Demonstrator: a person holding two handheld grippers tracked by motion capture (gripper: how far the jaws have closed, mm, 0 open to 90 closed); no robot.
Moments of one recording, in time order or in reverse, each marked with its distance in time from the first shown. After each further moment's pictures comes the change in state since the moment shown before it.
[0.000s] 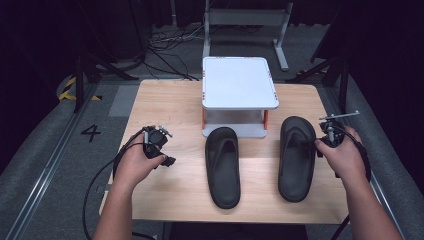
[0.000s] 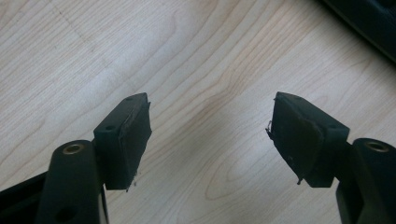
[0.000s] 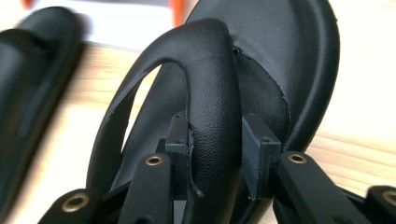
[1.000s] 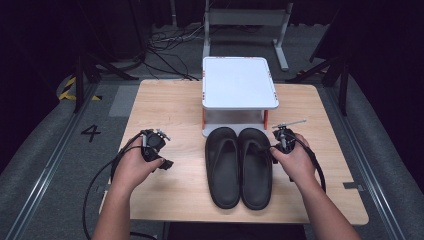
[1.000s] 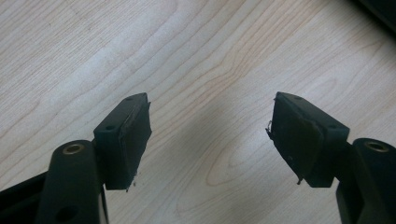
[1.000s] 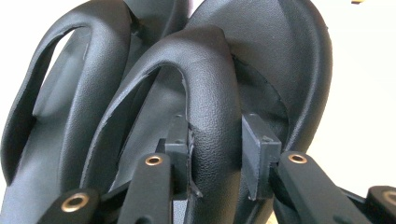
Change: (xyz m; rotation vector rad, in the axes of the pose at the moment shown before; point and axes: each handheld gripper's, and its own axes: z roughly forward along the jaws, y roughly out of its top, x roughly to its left) left arm 0.000 -0.008 0.004 0.027 0.003 -0.006; right arm 0.082 -0.001 0.084 0.048 0.185 -0.040
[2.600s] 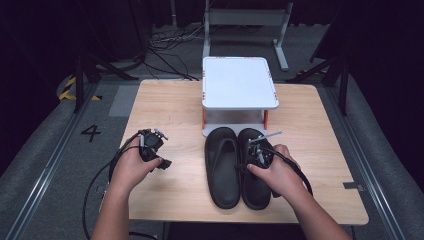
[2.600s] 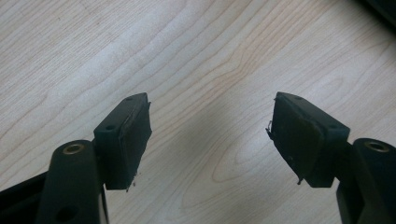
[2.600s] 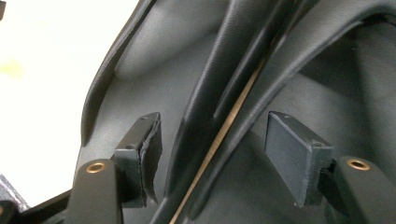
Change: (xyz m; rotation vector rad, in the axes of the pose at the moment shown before) left arm 0.004 -0.005 -0.002 -0.008 0.005 -0.016; right arm 0.083 -0.020 0.014 0.072 0.003 -0.094
